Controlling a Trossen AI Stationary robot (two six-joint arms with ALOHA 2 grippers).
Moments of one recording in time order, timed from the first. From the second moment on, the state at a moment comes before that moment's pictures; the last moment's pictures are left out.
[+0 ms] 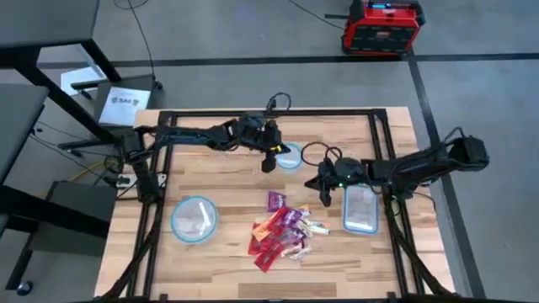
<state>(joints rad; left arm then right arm) 0.35 1.86 1.21 0.23 0.35 0.18 -0.03 1.28 0.35 0.40 0.00 0.36</state>
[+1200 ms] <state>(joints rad) 0.29 1.93 1.22 0.19 0.22 -0.01 -0.02 1.84 0.30 1.32 0.25 0.42</state>
